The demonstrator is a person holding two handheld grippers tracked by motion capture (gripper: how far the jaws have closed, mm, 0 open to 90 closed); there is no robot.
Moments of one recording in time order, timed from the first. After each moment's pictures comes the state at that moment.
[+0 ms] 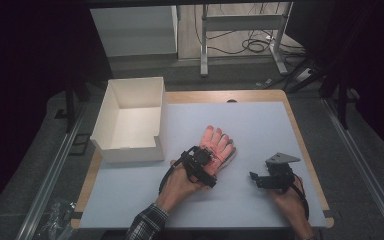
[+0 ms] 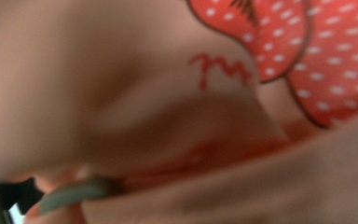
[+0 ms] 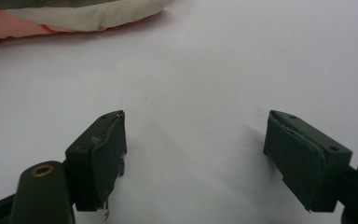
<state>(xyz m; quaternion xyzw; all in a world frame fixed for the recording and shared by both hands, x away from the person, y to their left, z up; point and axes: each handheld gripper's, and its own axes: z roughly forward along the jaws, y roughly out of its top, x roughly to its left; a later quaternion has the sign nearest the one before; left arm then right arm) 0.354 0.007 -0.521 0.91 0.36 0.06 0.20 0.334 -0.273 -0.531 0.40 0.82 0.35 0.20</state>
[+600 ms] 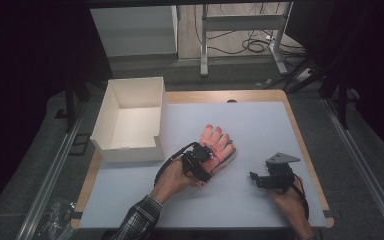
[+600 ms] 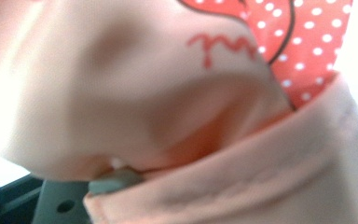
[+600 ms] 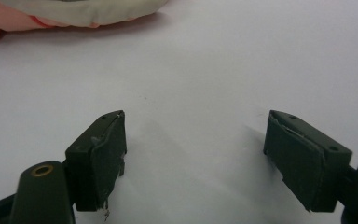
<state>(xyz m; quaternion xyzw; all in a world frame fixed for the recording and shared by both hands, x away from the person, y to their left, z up) 0.361 0.018 -0.499 0.93 0.31 0.03 0.20 0.334 -0.273 -0.531 0.40 0.82 0.35 0.20</state>
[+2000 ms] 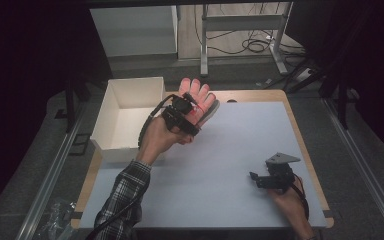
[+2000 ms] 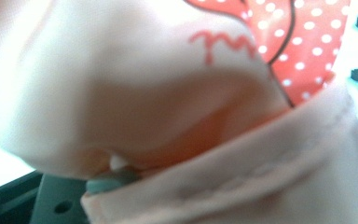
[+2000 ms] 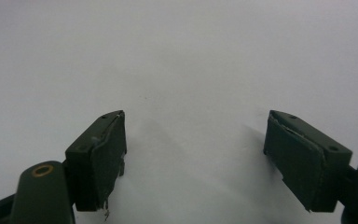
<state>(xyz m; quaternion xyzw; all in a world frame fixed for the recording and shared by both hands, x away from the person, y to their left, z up) 0.424 0.075 -0.376 0.88 0.41 0.08 0.23 0.334 -0.273 -0.532 0.40 0.82 0.35 0.20</state>
